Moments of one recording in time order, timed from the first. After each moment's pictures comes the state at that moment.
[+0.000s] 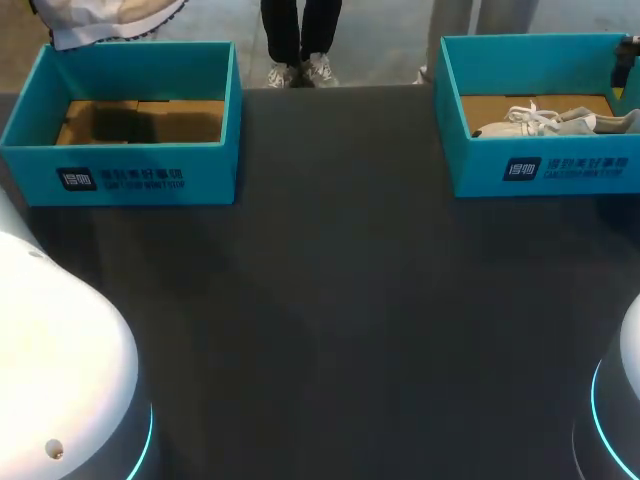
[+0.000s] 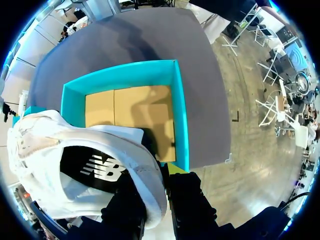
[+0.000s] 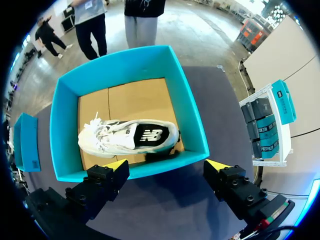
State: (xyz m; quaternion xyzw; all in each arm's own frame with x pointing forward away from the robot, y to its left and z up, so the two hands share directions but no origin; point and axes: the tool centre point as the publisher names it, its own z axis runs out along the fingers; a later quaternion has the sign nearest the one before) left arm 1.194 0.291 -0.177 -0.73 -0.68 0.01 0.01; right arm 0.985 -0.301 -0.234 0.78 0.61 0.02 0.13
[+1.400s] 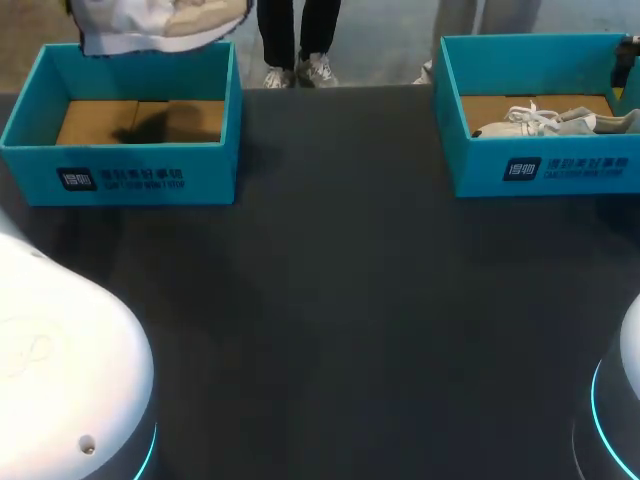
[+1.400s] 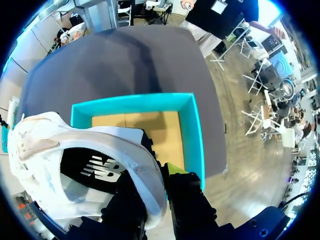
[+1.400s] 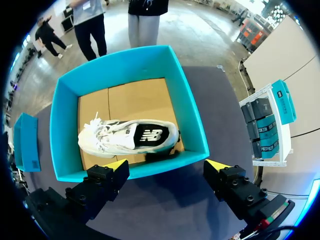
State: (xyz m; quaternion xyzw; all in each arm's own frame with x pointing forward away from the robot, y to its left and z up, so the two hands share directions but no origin) left arm 1.131 0.207 -0.149 -0.73 -0.67 0.00 0.11; right arm 0.985 -0.301 -0.234 0.78 0.61 0.02 0.13
